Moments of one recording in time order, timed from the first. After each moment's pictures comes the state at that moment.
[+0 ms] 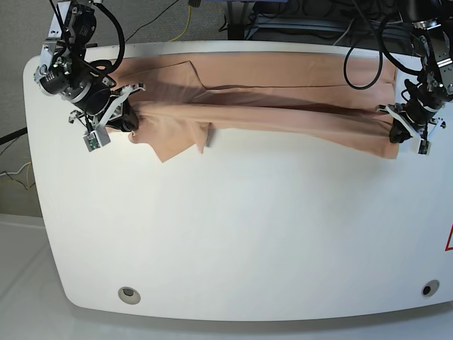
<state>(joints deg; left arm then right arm) 12.8 -24.1 -25.2 86.8 -22.5 -32.7 36.5 -16.9 15.9 20.9 113.2 41.1 28.6 -64.4</state>
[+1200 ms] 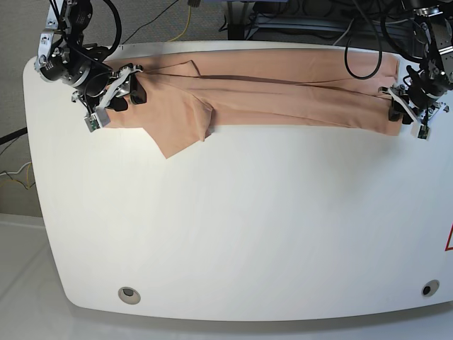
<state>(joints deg) 17.9 -24.7 -26.8 90.5 -22.1 -32.4 43.0 -22.6 17.7 21.0 109.9 43.4 29.0 -64.3</state>
